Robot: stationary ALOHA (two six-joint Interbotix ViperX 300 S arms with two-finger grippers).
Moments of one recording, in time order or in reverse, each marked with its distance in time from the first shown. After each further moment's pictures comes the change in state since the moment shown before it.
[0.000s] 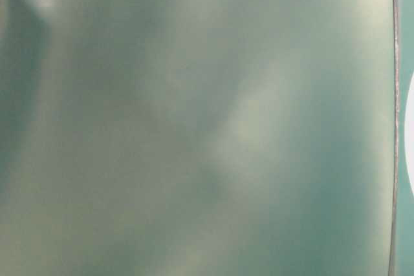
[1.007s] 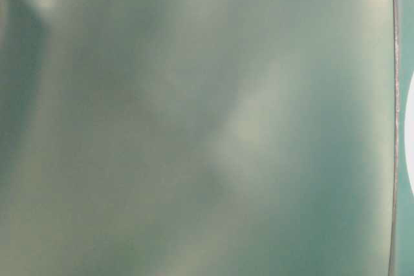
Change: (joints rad) left arm 0.000 0.000 0.000 0.000 -0.002 0.000; right arm 0.169 0.247 0.006 0.100 -0.121 0.000
